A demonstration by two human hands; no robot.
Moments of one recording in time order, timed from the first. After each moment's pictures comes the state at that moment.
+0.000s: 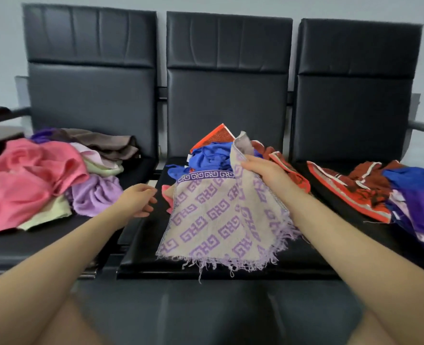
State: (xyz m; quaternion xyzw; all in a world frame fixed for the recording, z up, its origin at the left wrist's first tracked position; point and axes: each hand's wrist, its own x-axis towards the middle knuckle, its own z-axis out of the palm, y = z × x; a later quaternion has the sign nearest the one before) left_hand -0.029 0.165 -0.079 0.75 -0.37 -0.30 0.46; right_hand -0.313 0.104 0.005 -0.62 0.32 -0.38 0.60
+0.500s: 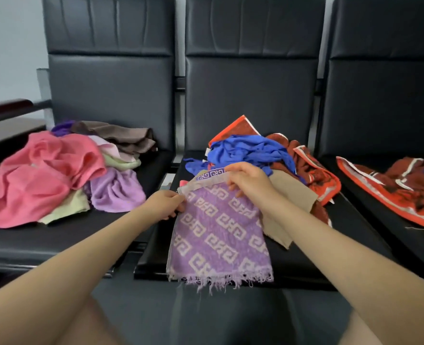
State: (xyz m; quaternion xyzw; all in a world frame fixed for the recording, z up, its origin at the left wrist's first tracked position) left_hand -0.037 0.159 -0.095 0.77 -0.45 -0.28 0.35; right_hand -0.239 0.086 -0.047 -0.71 0.39 -0.36 0.46
